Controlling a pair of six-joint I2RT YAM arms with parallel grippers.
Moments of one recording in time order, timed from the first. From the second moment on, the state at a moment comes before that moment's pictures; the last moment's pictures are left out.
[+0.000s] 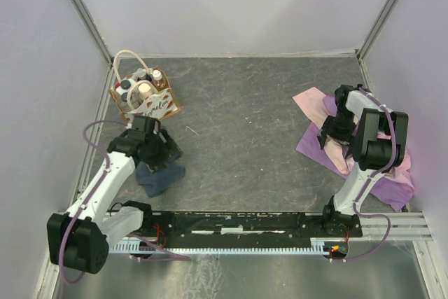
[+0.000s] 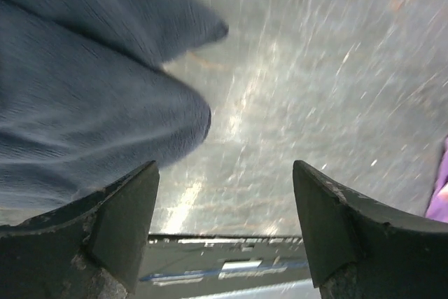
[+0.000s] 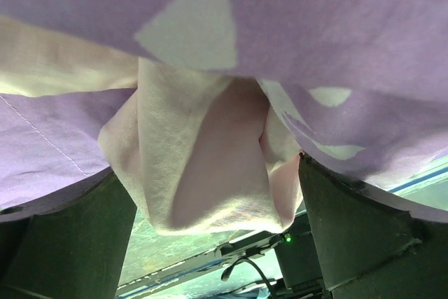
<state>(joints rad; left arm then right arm) -0.15 1.01 0.76 -0.81 0.09 -0.80 -0.17 1.88 1.26 -1.05 0.20 0.46</state>
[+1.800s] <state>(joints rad) 0.48 1.02 0.76 -0.78 0.08 -0.77 -0.26 2.05 1.59 -1.12 0.42 0.55</state>
